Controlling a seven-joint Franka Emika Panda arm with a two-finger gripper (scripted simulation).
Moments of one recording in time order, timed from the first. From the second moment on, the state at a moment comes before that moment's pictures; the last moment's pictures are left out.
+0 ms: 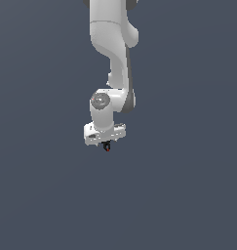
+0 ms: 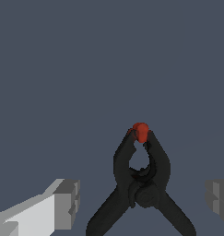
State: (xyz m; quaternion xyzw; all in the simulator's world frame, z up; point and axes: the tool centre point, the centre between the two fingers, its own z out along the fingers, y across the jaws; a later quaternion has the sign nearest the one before) arm -0.039 -0.061 0.031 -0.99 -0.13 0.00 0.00
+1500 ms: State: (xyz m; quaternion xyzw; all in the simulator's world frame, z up) arm -0.033 -0.057 0.054 -0.99 -0.13 0.00 0.00
